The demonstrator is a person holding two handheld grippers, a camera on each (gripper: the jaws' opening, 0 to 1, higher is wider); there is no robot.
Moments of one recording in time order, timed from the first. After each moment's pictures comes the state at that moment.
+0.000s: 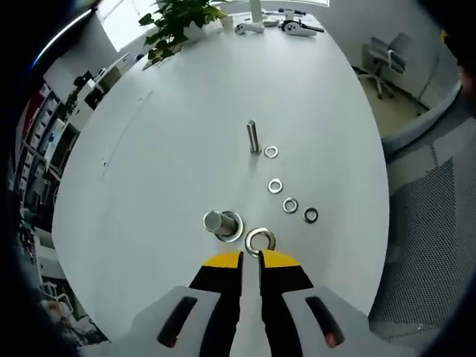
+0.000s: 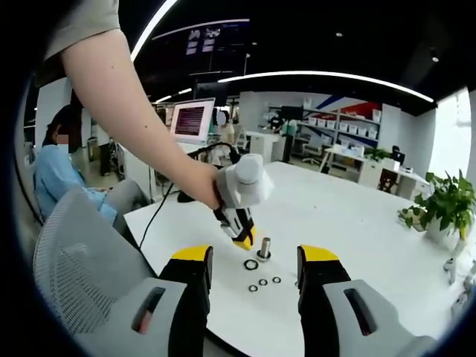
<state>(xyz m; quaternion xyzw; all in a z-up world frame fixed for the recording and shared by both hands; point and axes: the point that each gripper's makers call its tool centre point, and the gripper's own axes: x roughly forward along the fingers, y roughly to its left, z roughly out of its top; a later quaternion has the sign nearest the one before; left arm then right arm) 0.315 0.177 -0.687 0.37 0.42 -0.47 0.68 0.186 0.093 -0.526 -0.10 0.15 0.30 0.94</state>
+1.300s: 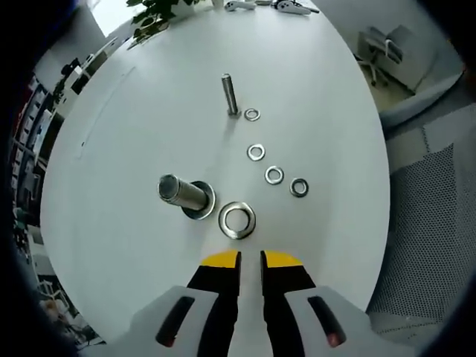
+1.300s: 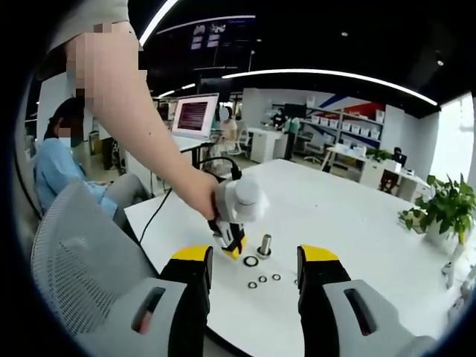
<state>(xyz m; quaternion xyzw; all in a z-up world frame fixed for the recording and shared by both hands) 0.296 0.190 -0.725 0.38 0.47 -0.47 0.64 0.184 0.094 -0.530 -0.12 0.15 0.30 0.93</state>
